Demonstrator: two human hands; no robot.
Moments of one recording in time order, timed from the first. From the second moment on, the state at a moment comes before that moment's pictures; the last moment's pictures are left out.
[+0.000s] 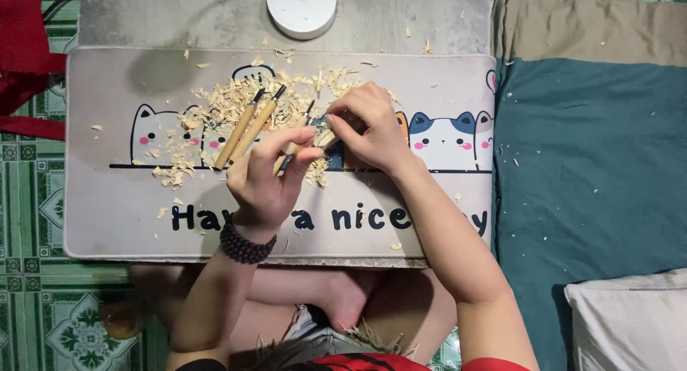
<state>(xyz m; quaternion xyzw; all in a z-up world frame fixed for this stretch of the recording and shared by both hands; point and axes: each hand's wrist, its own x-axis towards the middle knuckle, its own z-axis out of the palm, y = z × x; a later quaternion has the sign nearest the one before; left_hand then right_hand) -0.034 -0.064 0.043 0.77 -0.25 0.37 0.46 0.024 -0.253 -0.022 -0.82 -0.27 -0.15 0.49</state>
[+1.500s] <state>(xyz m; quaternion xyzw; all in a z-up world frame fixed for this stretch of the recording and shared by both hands) 0.022 -0.087 -0.034 0.72 -0.36 0.44 0.40 0.021 -0.253 -0.016 -0.82 -0.29 -0.14 0.47</state>
